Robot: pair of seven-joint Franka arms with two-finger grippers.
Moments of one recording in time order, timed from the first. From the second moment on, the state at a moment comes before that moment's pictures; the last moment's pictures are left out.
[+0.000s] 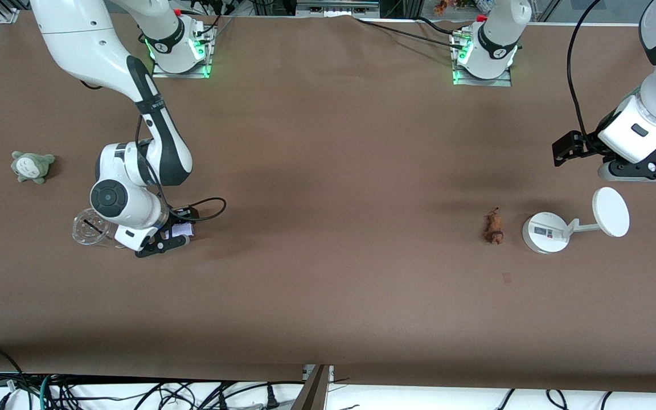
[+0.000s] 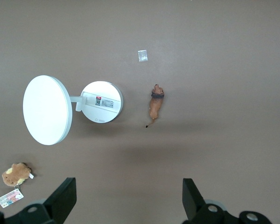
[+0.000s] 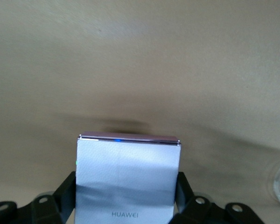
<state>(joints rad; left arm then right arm) 0.00 0.03 -0.07 -1.70 0.06 1.69 -0.06 0.31 0.59 -0.16 -1.85 0.08 2.33 -0.18</state>
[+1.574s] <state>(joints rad) 0.00 0.03 -0.07 -1.70 0.06 1.69 -0.06 0.26 0.43 -0.11 -1.76 0.09 2.05 0.07</state>
